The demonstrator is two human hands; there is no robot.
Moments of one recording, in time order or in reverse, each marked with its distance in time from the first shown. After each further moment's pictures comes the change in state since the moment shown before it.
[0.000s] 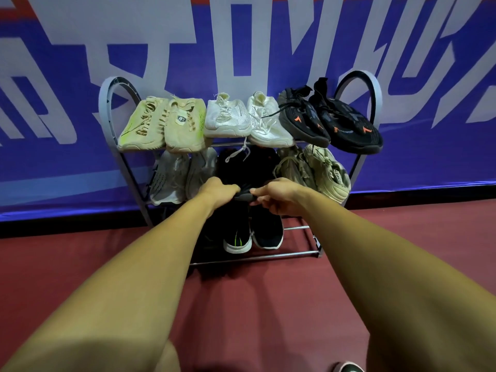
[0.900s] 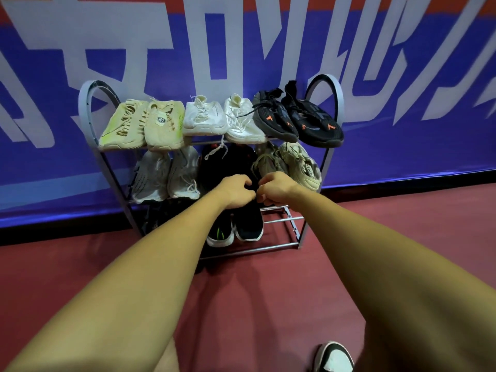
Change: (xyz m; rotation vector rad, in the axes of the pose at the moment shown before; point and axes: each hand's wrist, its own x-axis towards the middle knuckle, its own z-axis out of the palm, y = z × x) left_hand -0.051 0.046 0.040 0.329 -0.188 0.373; right_hand -0.045 0.014 -0.028 -0.433 0.299 -0.180
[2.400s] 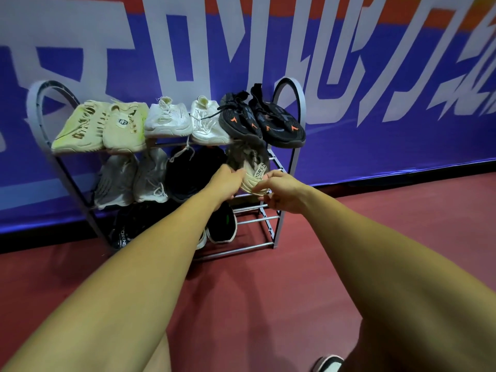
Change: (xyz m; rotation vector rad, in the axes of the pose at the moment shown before) left_hand 0.030 0.046 0.037 -0.570 0.140 -0.080; right_hand -0.027 0.046 -0.063 0.573 -0.027 0.173
